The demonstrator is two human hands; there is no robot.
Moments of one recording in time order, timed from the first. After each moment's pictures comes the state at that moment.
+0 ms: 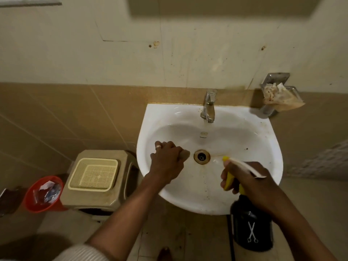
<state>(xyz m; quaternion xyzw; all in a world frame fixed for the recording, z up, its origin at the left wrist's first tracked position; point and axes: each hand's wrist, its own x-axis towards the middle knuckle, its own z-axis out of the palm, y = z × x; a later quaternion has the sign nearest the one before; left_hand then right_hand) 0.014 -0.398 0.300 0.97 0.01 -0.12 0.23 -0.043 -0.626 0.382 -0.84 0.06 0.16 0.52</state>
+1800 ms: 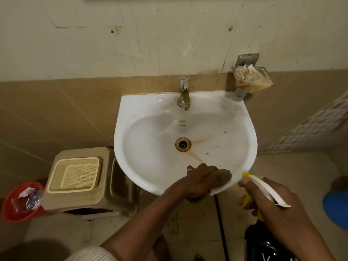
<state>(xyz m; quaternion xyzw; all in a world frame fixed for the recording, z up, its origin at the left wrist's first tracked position) -0.033 -0.507 0.295 0.80 -0.19 -0.38 0.42 -0.124 -0.674 0.401 -0.86 0.21 0.09 0.46</state>
